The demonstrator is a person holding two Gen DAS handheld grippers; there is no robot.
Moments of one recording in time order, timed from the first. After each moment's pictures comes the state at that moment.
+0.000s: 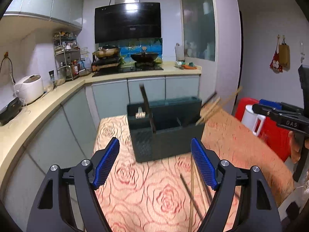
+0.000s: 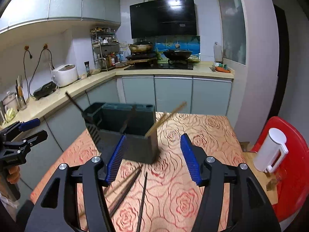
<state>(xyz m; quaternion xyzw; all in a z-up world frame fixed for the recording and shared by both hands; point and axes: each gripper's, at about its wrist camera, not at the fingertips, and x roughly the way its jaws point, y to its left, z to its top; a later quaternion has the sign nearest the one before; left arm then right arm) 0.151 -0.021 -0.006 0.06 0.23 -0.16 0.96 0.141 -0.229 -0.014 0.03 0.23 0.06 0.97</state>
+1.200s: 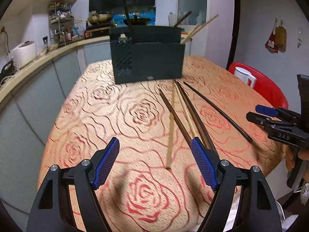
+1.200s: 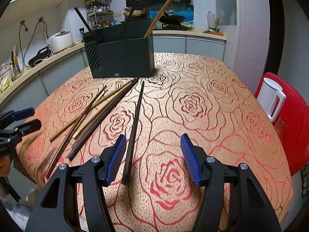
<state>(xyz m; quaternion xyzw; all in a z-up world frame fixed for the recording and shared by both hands) 0.059 -0.026 -0.145 0.05 0.33 -0.19 0.92 0.048 -0.212 -0.171 0.02 0.32 0.03 0.95</state>
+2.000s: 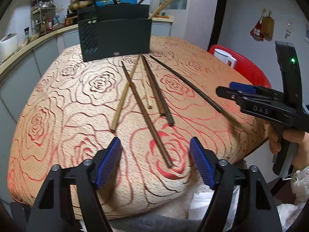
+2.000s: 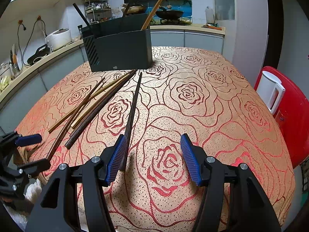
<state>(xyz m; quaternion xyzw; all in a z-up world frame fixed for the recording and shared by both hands) 0.023 -0.068 -0.173 0.06 0.38 -0.25 0.89 0.040 -0.215 -0.181 0.03 0.34 0.03 0.94</state>
